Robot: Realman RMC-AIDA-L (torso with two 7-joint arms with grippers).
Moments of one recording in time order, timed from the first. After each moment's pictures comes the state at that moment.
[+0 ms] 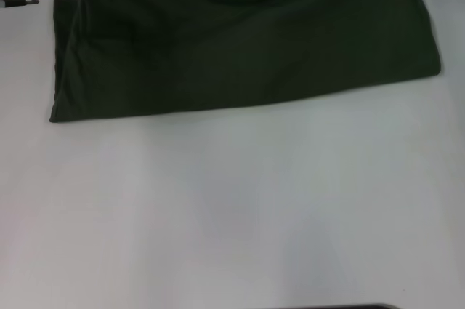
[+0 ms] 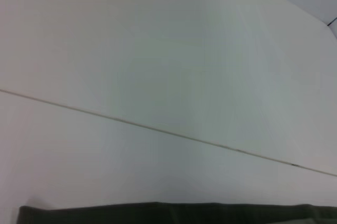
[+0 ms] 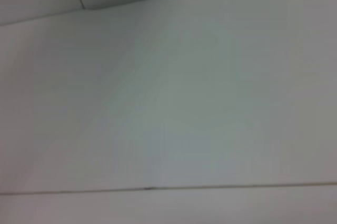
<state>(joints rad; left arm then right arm) -0.88 -2.03 0.60 0.70 2.52 1.06 -2.62 0.77 2.01 -0.81 -0.65 -2.34 -0.66 2.35</state>
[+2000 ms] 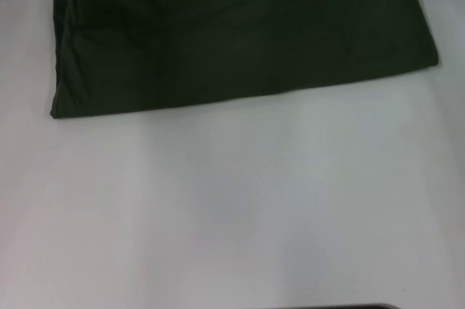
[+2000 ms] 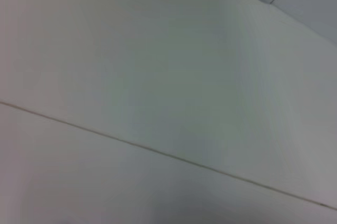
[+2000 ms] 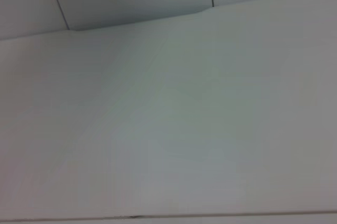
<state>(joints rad) -0.87 -2.04 0.62 0.70 2.53 0.94 -2.70 0.80 2.05 -0.84 -0.61 -2.34 -0.50 2.33</state>
